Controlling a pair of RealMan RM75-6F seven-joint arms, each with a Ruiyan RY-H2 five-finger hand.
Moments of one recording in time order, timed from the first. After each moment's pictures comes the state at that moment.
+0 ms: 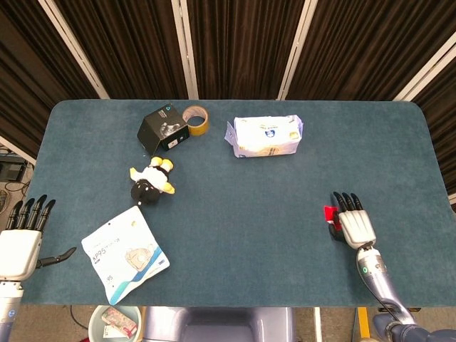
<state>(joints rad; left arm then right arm) -0.10 -1.24 -0.03 -1.53 1.52 1.50 0.30 0.38 -1.74 0.05 -0.71 -1.47 1.12 0.08</state>
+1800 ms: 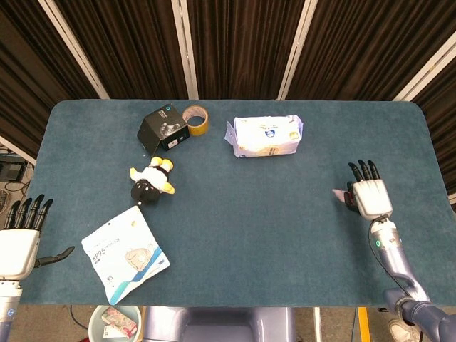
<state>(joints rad) -0.10 -1.24 -0.03 -1.54 1.50 1.50 0.30 0.49 -1.62 0.15 -0.72 -1.45 1.14 0.03</state>
